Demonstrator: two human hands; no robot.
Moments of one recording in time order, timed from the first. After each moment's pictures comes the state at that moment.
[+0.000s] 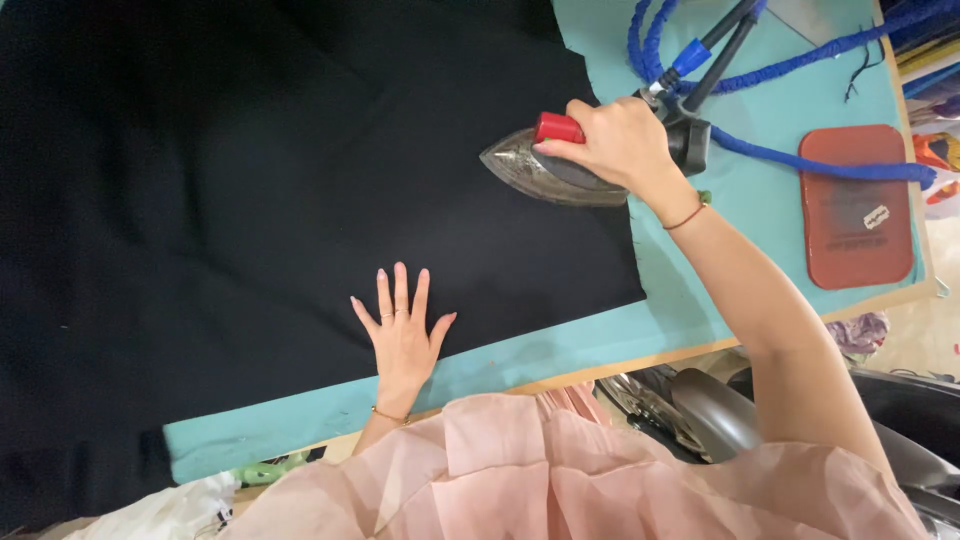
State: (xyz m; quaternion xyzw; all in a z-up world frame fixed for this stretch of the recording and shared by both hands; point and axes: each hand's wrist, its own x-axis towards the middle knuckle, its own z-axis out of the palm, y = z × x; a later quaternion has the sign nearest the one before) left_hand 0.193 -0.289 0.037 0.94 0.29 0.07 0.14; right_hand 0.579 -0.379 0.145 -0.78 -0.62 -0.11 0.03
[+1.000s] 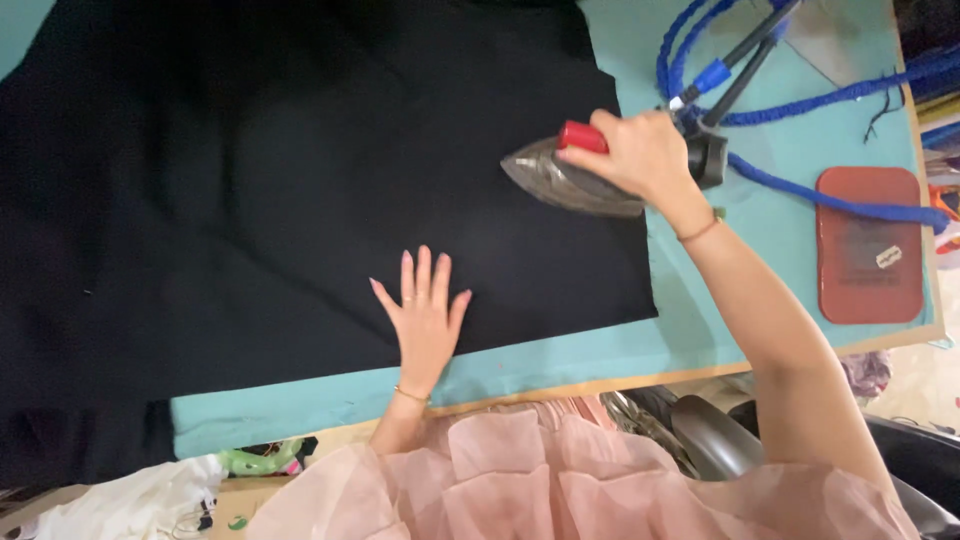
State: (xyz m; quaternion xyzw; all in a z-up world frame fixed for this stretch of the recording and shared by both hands) left_hand 0.216 -0.294 0.038 0.93 0.31 0.18 0.10; right_hand 0.577 -0.372 0.146 -0.78 -0.61 -0.12 0.05
